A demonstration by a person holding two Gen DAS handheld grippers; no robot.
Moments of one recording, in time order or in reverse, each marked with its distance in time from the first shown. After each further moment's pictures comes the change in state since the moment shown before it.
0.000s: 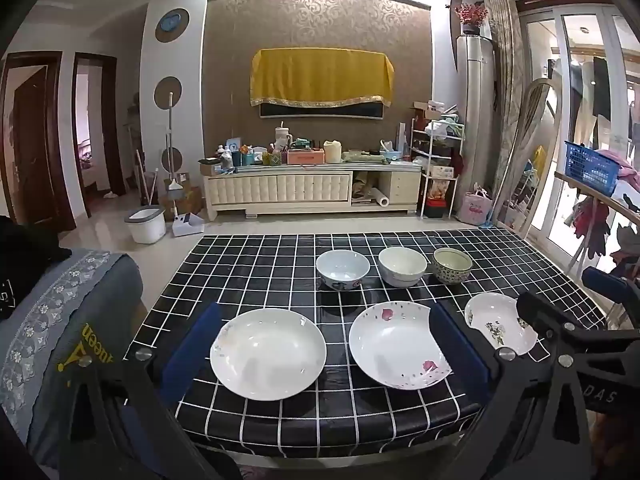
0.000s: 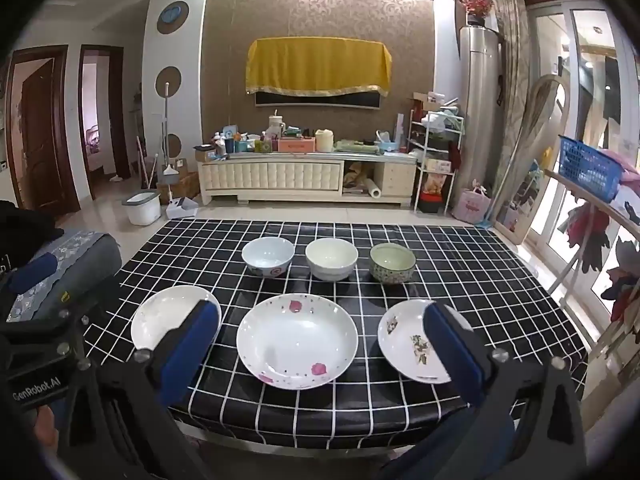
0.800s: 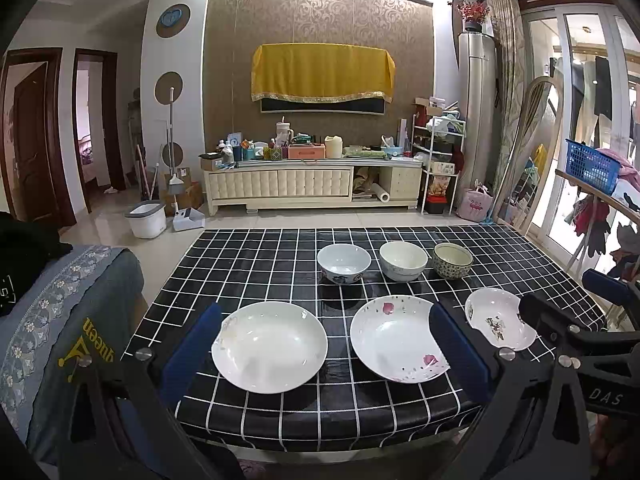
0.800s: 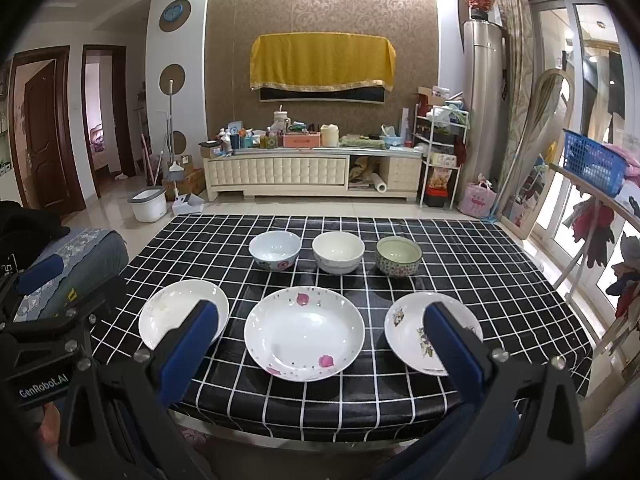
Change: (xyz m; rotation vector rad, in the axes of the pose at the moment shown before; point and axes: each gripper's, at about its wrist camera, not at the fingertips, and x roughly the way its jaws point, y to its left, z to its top) left arm -0.003 0.002 -0.006 -0.015 0.022 -0.005; right arm -0.002 0.002 -0.004 0.009 0.026 0.002
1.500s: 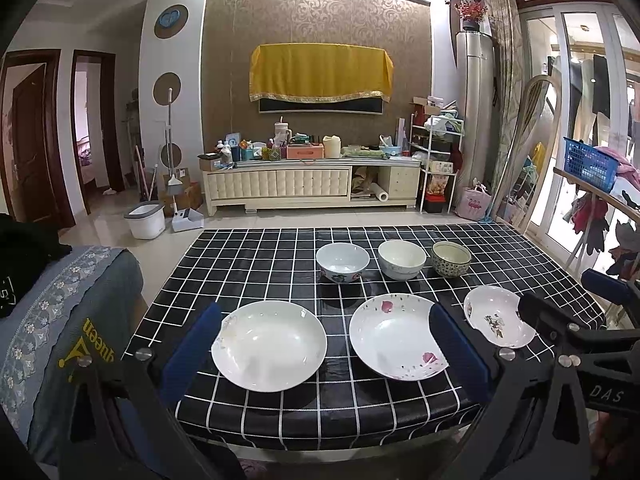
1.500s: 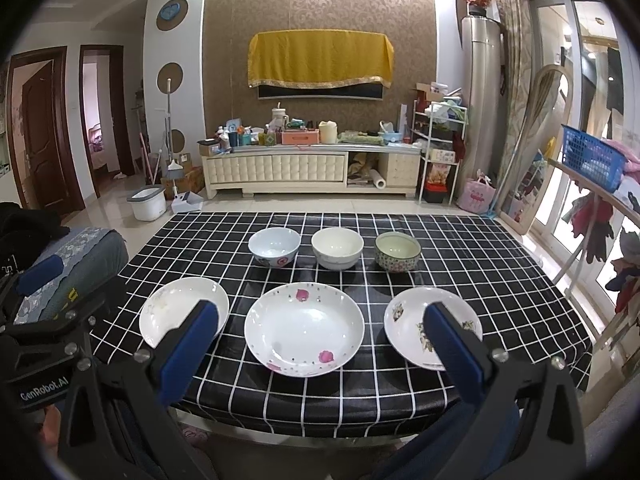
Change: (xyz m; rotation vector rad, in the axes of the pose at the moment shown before) left arm 0.000 -0.001 -0.002 0.007 0.004 -0.005; right arm -0.001 0.000 -0.005 0.006 0.013 -0.001
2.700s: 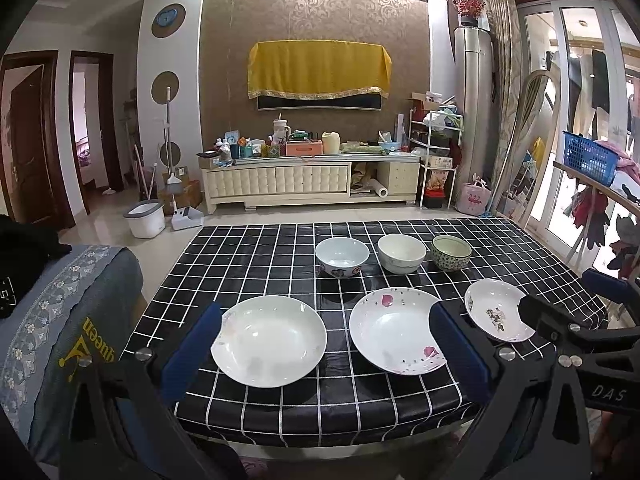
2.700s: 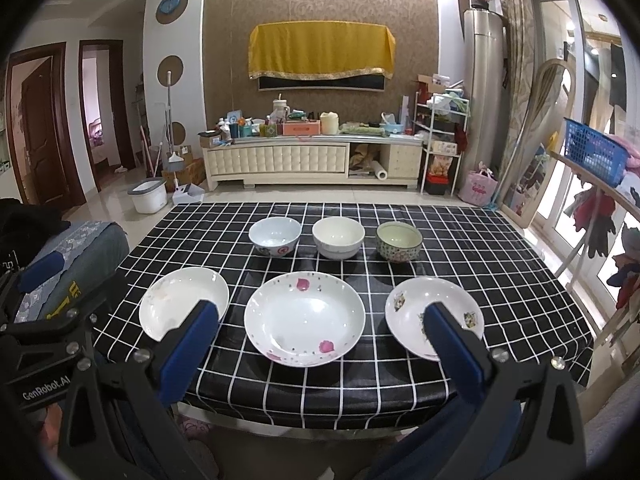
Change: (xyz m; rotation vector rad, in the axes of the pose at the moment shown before) left arm 0.002 -0.001 -0.005 0.009 0.010 0.000; right arm 0.002 -0.001 -0.003 -0.001 0.027 0.006
